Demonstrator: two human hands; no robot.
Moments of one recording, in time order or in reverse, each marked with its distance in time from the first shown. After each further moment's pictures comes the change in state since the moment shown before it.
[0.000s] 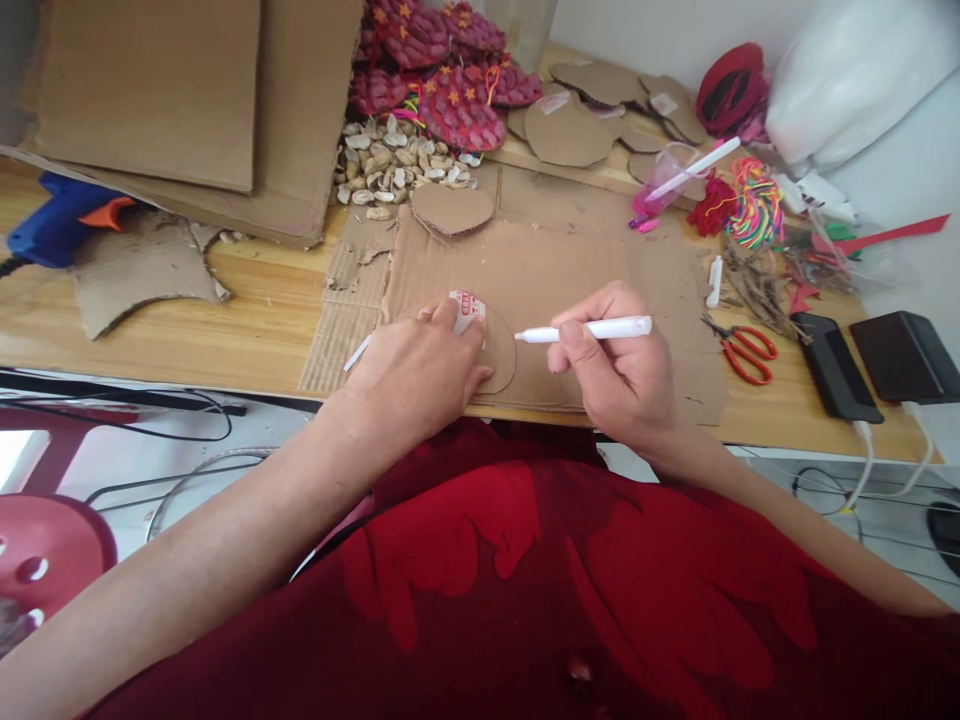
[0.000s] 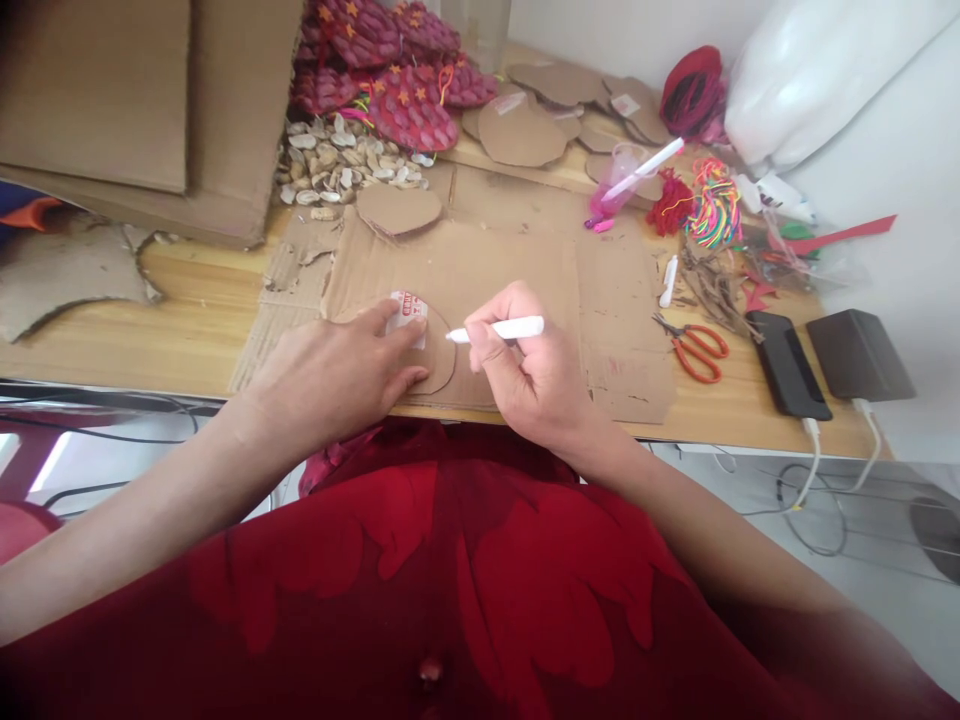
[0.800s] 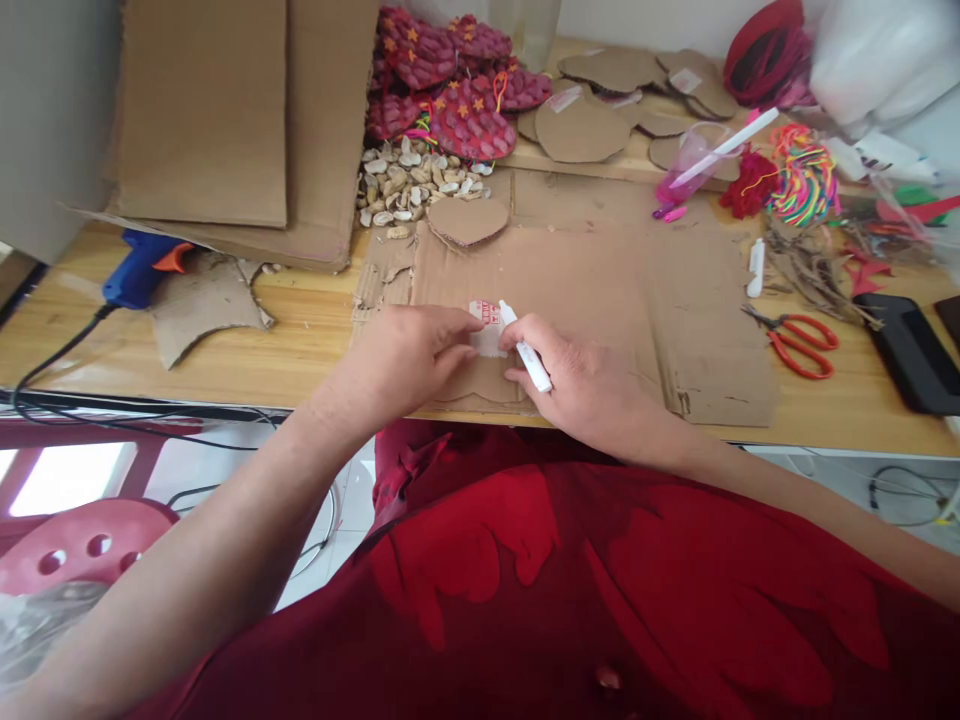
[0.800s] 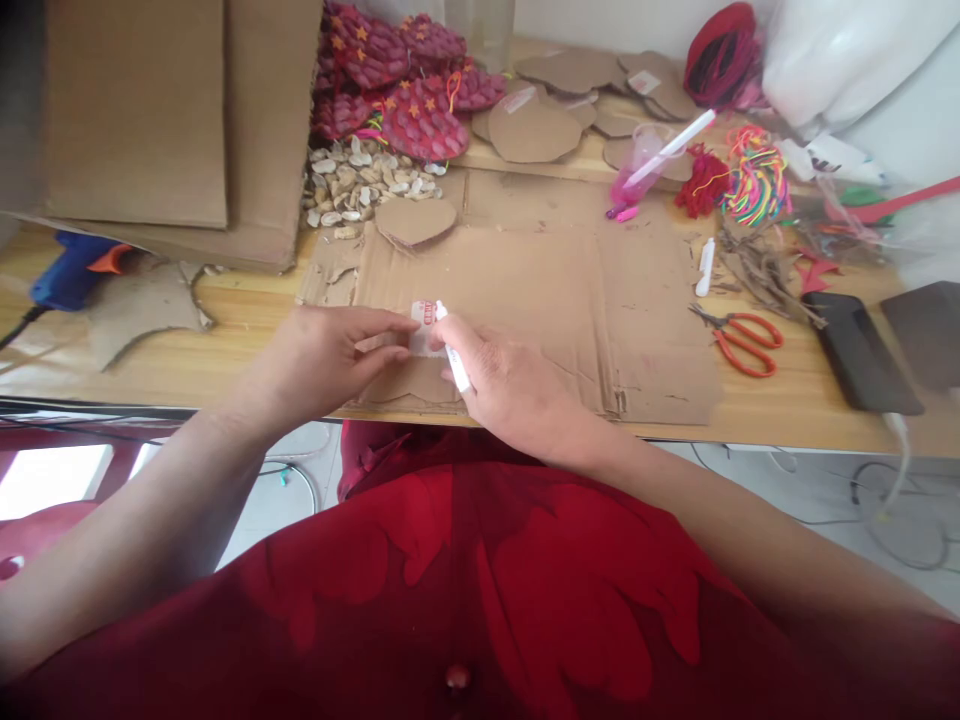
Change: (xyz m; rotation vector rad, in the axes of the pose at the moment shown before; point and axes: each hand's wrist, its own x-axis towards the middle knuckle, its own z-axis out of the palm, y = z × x) left_hand 0.004 -0.049 0.003 -0.495 0.071 -0.069; right_hand 0.010 0.011 0.035 -0.337 -0.286 -0.076
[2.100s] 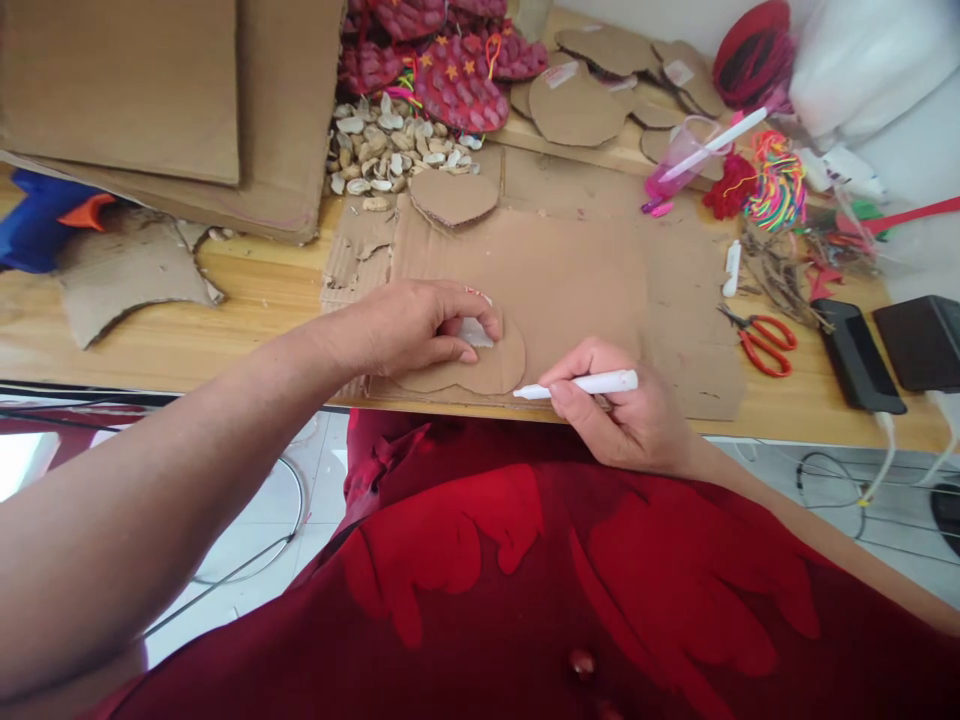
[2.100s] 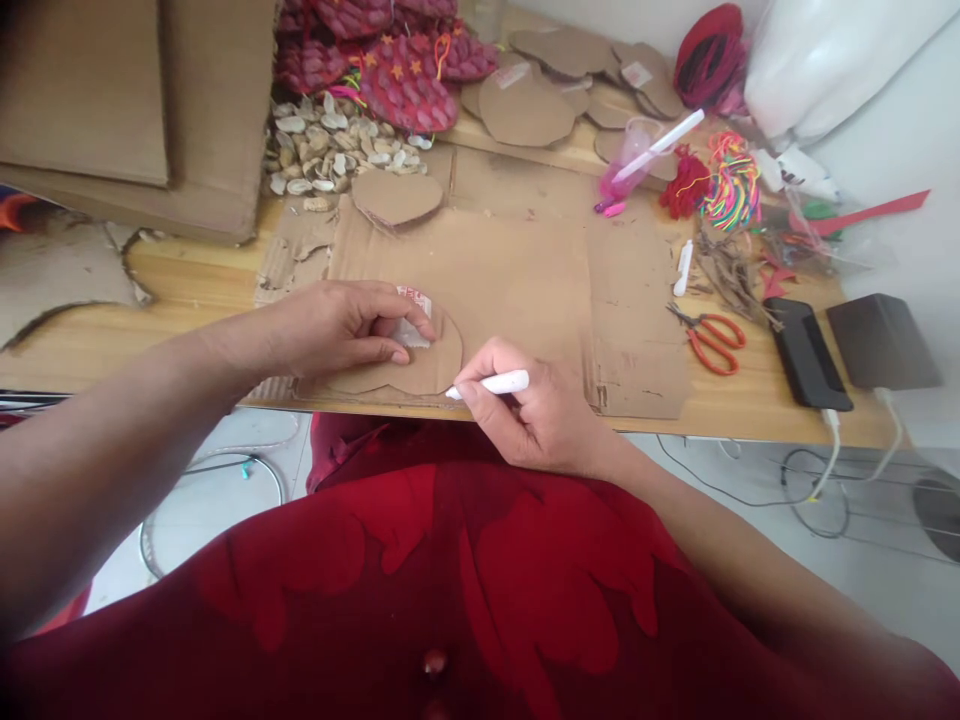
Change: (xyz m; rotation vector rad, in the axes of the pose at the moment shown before) left_hand 0.043 -0.034 0.015 -0.154 -0.305 0.319; right_hand -0.040 0.002 -0.028 0.315 0.019 0.048
